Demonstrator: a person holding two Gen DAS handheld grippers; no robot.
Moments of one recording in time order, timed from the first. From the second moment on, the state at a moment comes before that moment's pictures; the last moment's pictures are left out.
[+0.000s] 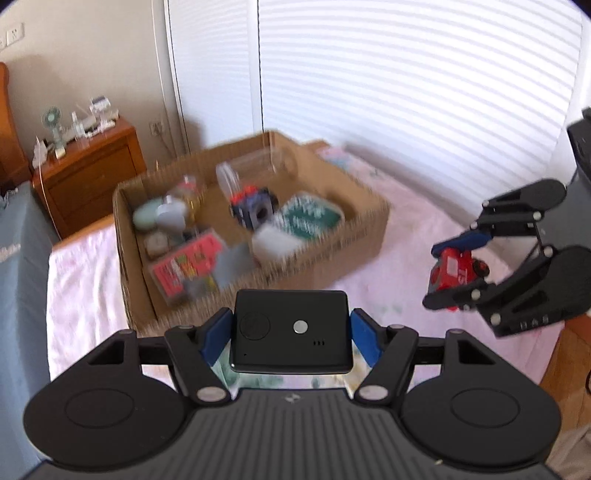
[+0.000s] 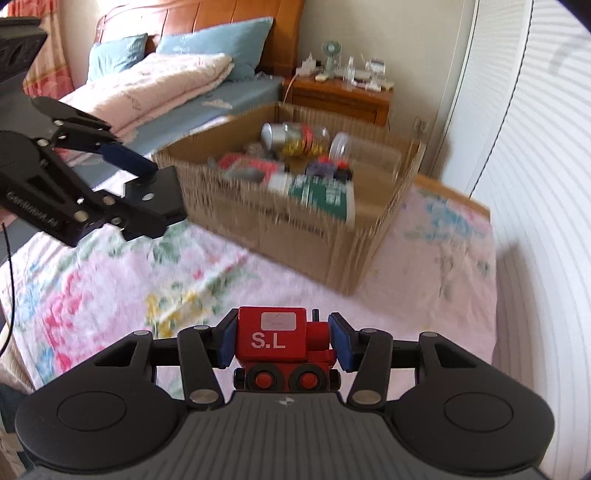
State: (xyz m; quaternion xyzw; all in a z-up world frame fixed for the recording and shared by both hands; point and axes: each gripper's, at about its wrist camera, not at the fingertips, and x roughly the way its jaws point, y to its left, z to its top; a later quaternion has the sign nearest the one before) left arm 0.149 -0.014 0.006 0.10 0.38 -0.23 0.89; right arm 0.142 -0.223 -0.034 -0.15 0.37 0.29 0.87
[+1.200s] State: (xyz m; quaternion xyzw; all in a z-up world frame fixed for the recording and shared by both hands) left arm 0.184 0.040 0.023 0.06 0.33 -0.14 0.93; right arm 0.211 -0.137 0.031 -0.17 0.32 0.31 0.88
